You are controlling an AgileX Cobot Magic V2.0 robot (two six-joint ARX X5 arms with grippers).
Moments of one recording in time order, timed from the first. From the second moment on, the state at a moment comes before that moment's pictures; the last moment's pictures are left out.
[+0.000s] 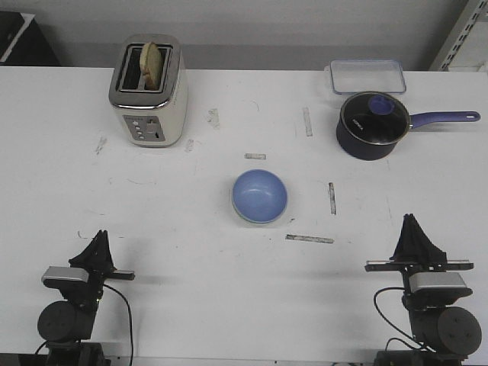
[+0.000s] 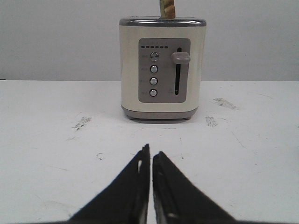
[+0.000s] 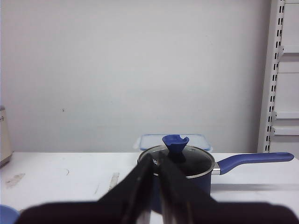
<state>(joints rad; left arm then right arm) -0.02 0.01 0.03 0.14 0.01 -0.01 0.02 0.24 0.37 0.06 -0.03 0.03</state>
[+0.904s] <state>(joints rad) -0.02 0.01 0.03 0.14 0.01 -0.01 0.02 0.13 0.08 0.18 -0.03 0.03</state>
